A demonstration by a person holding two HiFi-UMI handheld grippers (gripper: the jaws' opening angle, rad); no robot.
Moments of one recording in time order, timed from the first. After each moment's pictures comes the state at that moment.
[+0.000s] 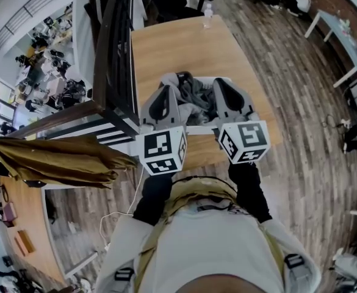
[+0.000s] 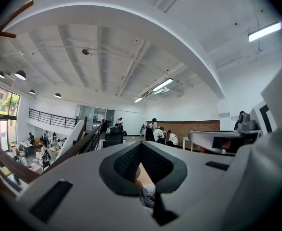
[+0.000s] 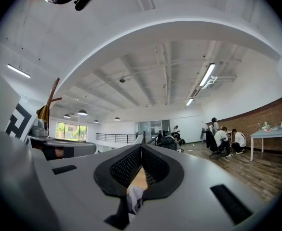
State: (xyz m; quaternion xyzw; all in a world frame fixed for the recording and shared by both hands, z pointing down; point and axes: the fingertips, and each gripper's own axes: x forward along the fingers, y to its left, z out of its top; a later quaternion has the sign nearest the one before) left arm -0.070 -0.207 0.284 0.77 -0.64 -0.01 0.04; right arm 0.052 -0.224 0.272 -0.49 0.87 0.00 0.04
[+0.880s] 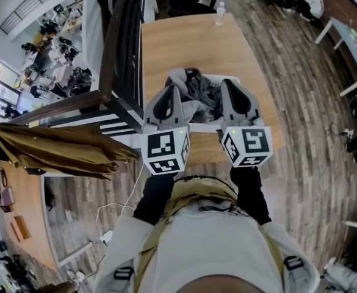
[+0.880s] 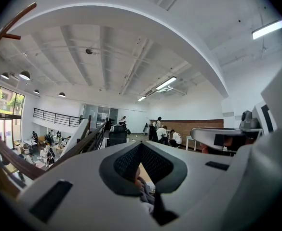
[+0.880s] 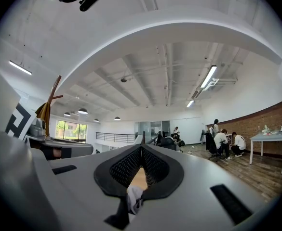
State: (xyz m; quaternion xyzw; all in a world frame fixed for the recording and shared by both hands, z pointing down) left arm -0.081 -0.201 0.290 0.76 -0.65 0.00 0.04; right arm 0.048 -0.222 0.272 -0.50 0.87 0.02 0.03
